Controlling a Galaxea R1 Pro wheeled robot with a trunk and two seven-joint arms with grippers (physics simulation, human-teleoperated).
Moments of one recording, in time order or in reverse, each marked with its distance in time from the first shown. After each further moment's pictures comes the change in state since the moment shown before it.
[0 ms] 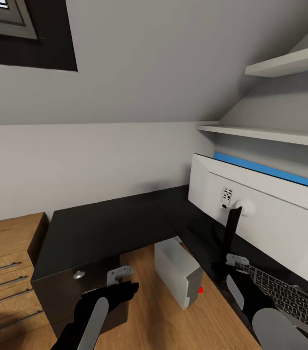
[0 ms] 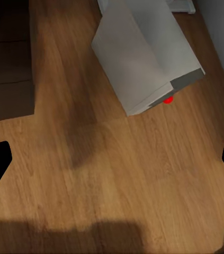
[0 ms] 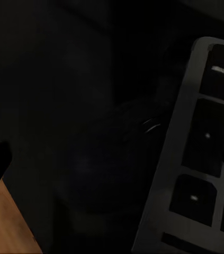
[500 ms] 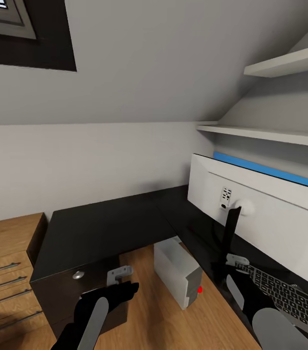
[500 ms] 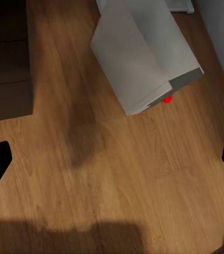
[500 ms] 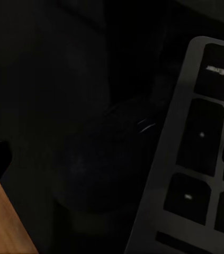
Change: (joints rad) left arm 0.000 0.000 0.000 0.000 0.000 0.000 -0.002; right arm 0.000 0.001 0.000 0.000 0.000 0.000 -0.002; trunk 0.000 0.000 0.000
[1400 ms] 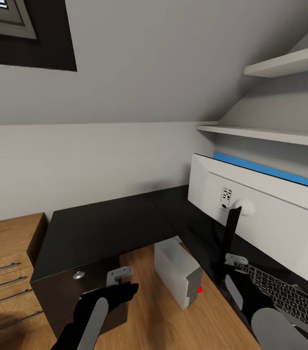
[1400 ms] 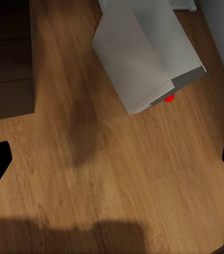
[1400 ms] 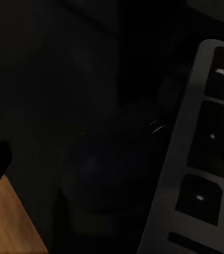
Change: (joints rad) left arm 0.000 0.003 0.002 0.008 0.000 -0.001 -0.002; right arm 0.000 0.005 0.009 -0.002 0.006 -0.004 -0.003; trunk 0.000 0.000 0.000
